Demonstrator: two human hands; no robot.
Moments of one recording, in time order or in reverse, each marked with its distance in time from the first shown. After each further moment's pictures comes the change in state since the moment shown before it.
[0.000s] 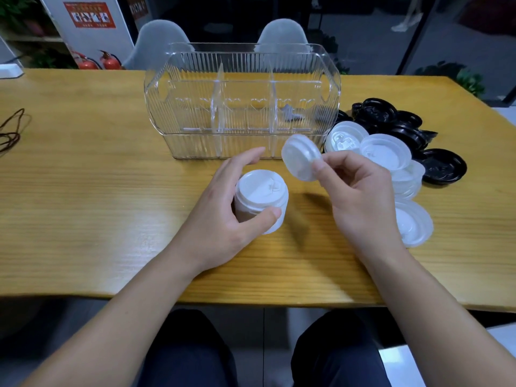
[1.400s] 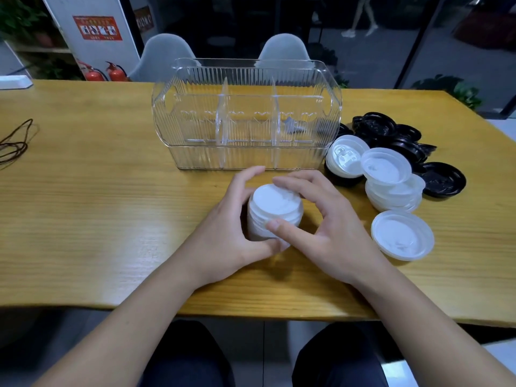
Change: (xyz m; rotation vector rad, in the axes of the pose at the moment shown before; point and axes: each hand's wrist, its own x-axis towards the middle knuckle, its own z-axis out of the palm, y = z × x) left_hand -0.001 0.005 -0.003 -0.013 -0.116 -0.043; right_hand -0.018 -0.009 0.012 -0.278 -0.425 -0.214
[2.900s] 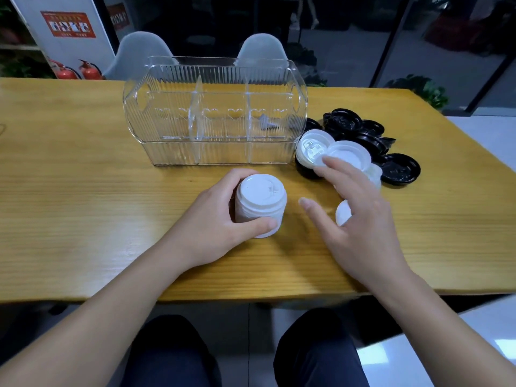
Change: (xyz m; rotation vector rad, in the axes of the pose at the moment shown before) left_hand 0.013 0.009 0.014 0.012 -0.031 0.035; right_hand -0.046 0.015 -0.048 -0.411 0.357 0.021
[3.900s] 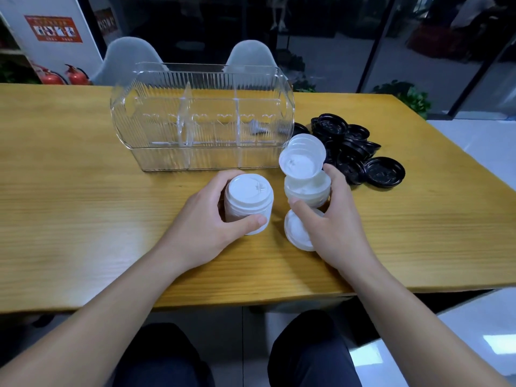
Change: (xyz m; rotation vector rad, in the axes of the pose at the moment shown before) left_hand 0.006 -0.003 0.007 -0.038 0.076 -0.012; right_hand 0.007 0.000 0.015 0.311 -0.054 0.454
